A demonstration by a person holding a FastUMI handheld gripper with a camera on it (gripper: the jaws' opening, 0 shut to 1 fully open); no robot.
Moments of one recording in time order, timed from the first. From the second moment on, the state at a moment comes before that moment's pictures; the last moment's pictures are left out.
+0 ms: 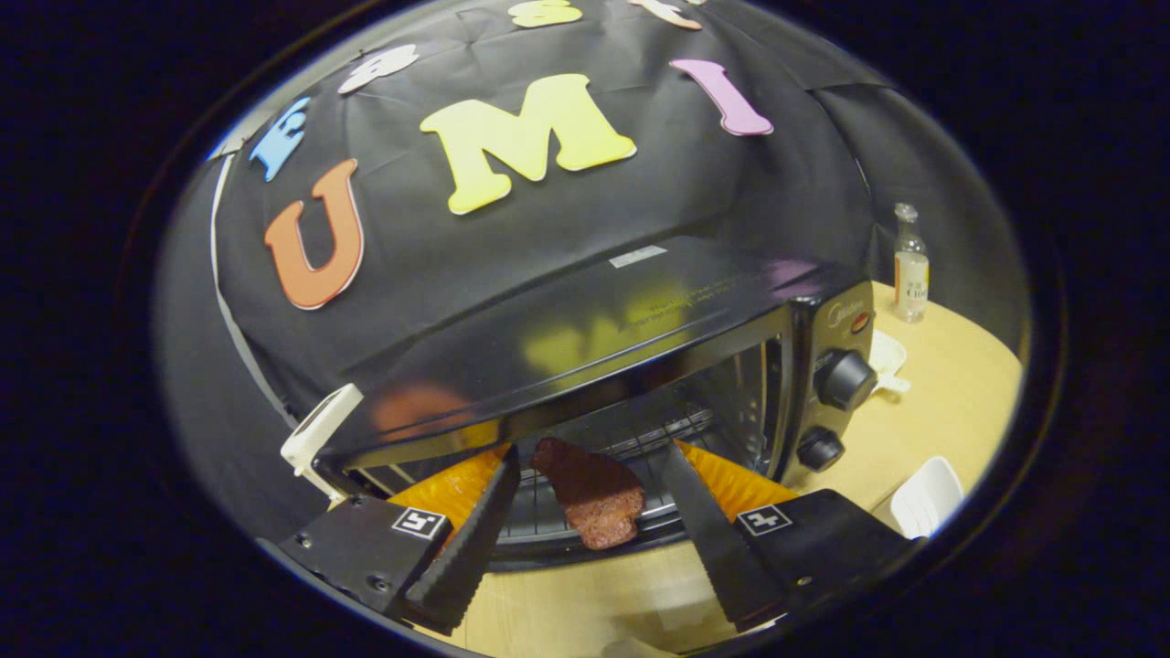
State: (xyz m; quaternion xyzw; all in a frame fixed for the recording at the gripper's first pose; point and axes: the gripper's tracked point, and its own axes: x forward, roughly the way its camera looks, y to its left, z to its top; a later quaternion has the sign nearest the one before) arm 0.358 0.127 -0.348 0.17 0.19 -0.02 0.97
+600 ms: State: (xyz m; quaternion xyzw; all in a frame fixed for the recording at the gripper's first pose) arm 0.241 0.077 -0.289 0.05 0.20 0.00 0.98
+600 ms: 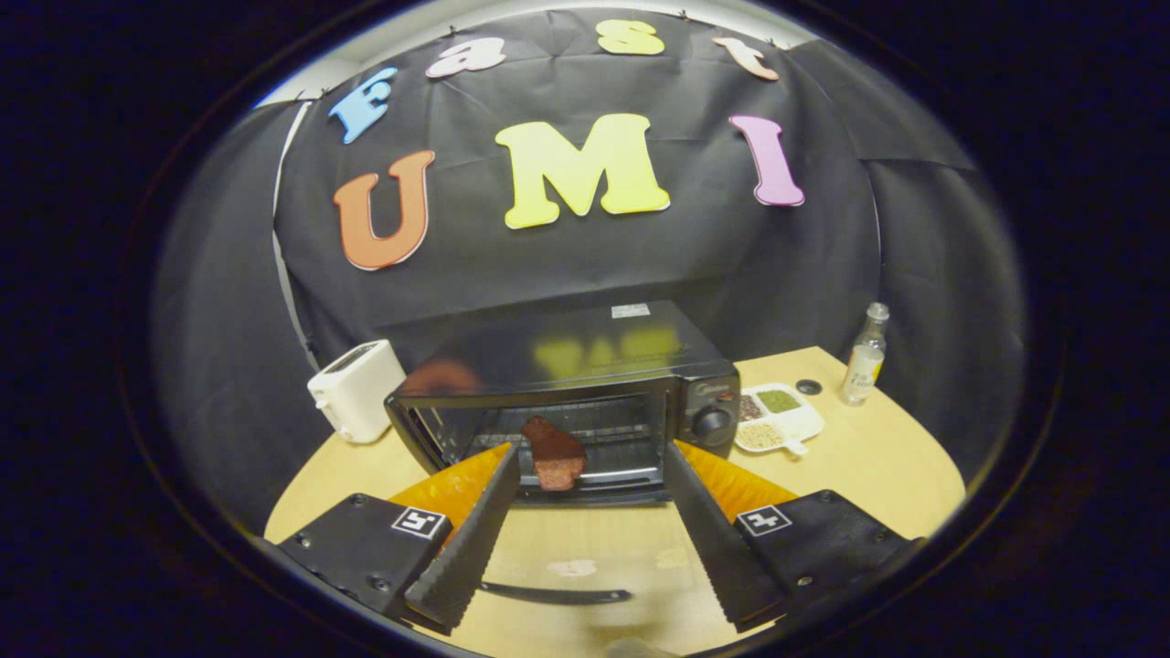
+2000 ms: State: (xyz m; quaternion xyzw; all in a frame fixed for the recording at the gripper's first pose) arm 0.142 0.124 -0.481 0.01 0.38 0.03 0.92
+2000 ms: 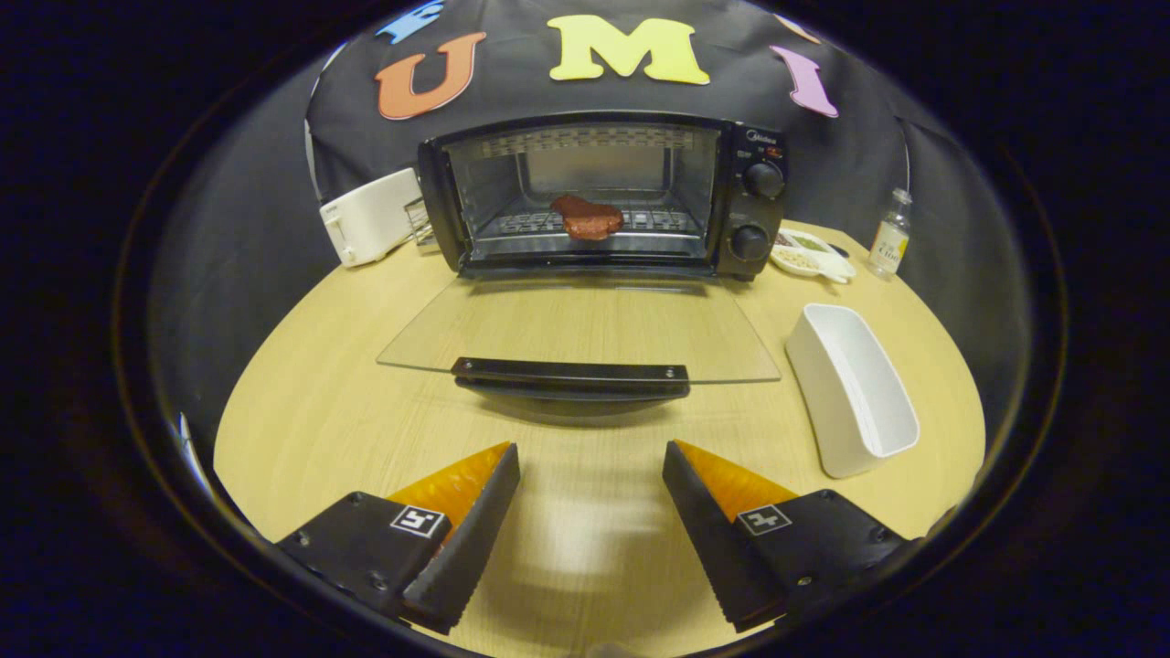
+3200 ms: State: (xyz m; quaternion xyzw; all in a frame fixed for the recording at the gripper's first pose) arm 0.226 0.138 -0.378 -0.01 0.31 0.03 0.95
